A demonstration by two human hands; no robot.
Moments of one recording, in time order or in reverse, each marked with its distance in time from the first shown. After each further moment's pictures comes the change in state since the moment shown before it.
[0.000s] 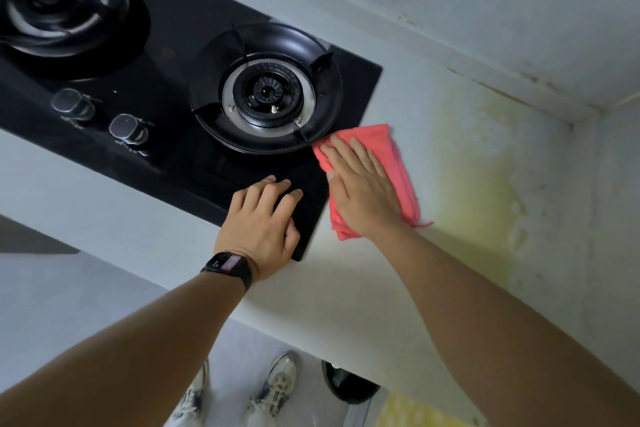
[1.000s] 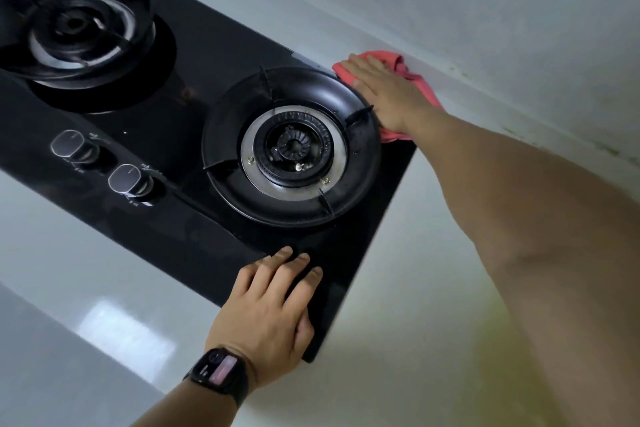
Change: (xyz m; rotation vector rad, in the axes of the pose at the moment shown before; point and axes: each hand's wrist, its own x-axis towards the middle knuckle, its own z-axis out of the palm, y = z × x) left_hand 0.004 -0.007 0.013 -0.007 0.111 0.068; right_hand 0.280 0.062 -0.054 -0.024 -0.226 -0.268
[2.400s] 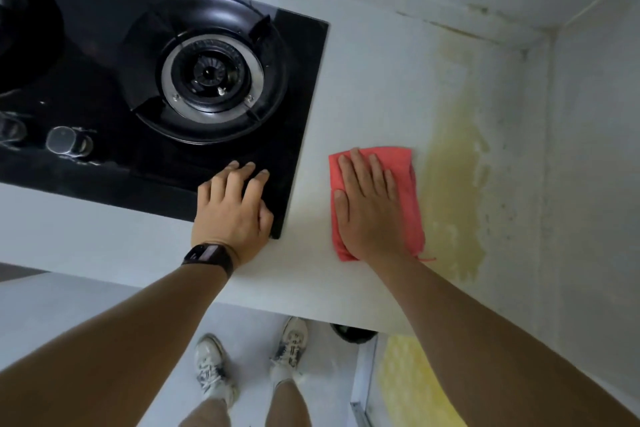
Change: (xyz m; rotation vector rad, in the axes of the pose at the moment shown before) left_hand 0.002 0.009 -0.012 -0.007 -0.143 -0.076; right_hand -0.328 -0.156 0.136 -0.043 0.150 0.636
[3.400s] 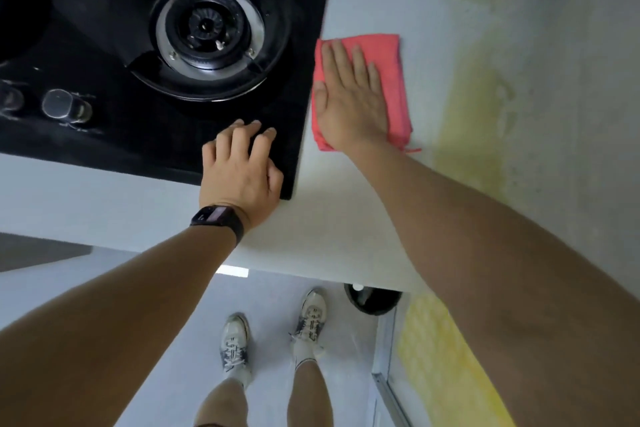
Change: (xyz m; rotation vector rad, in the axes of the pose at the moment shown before) left_hand -0.003 -0.004 0.010 0.030 0.113 0.052; right_hand 0.097 -0.044 -0.010 0.035 0.077 0.054
